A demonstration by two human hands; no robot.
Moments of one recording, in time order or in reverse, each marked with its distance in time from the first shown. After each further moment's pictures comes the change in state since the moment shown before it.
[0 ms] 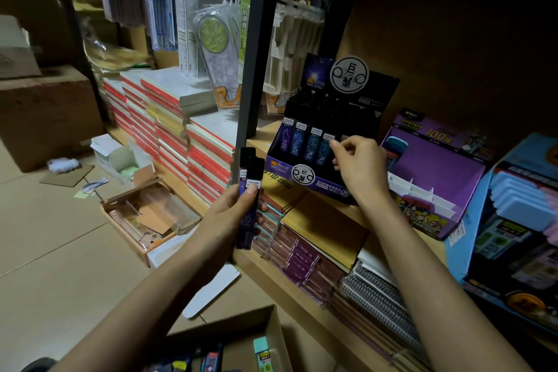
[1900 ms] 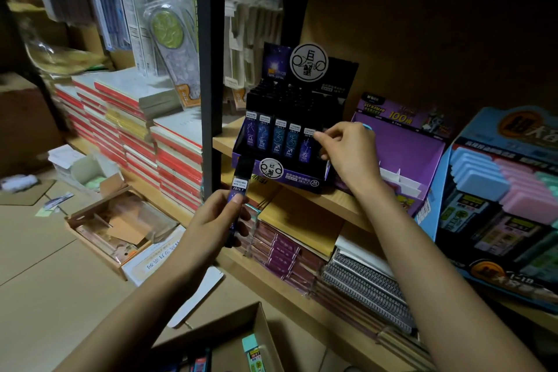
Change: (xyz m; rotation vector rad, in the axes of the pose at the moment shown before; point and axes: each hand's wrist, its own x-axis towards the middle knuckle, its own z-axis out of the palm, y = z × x) left_hand -0.001 -0.007 0.022 0.339 0.063 0.042; right_hand 0.012 0.017 -0.025 0.019 0.026 0.076
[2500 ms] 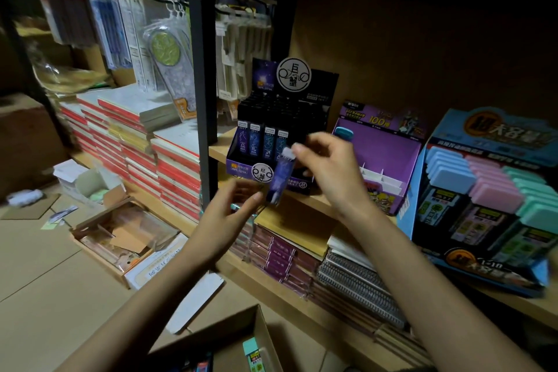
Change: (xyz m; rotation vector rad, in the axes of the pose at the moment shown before) left_hand 0.008 0.014 0.017 0.275 -0.066 0.255; right_hand -0.064 -0.038 -0.033 0.494 -0.199 -0.023
